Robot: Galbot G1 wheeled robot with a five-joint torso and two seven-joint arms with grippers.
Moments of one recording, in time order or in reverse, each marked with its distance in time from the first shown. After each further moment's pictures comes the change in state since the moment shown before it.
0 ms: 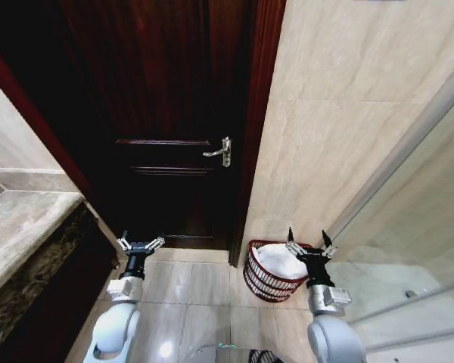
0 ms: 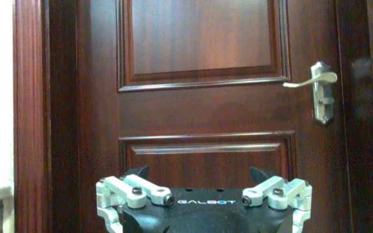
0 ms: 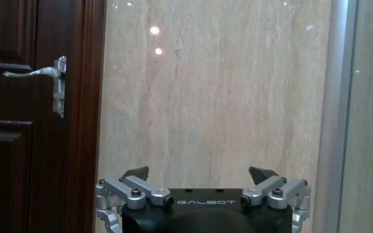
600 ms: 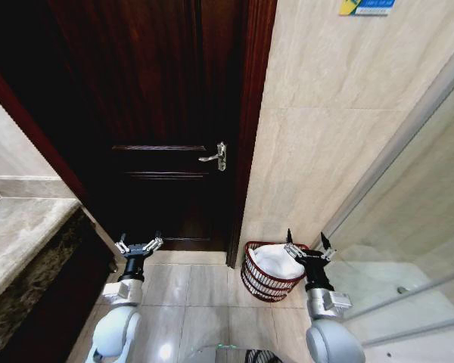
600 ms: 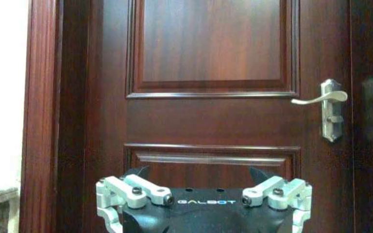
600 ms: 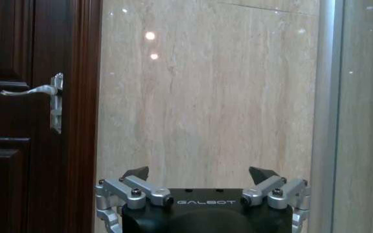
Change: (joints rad) left arm 0.009 -0.020 -0.010 -0.015 -0.029 -0.001 -0.015; right arm -0.025 -0.002 -0.009 0.016 0.010 0.027 0.016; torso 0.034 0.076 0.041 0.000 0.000
